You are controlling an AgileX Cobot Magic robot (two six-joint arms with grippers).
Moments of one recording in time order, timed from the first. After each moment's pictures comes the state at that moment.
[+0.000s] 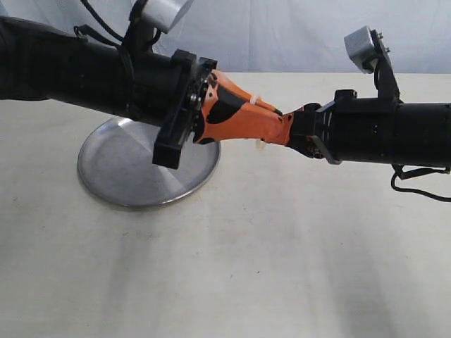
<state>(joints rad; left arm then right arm) -0.47 1.68 -1.06 -1.59 1.25 1.91 0.13 1.44 -0.64 1.79 0.84 -1.52</state>
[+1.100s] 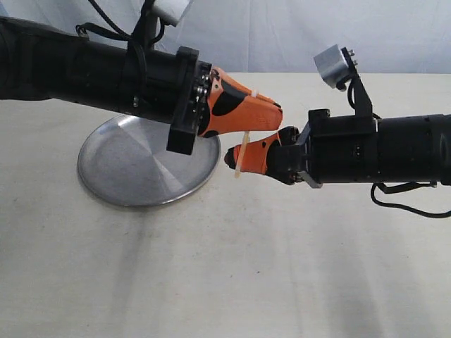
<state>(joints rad) -0.47 1.68 -1.06 -1.61 1.16 1.81 0.22 1.44 -0.63 1.71 0.93 -1.54</state>
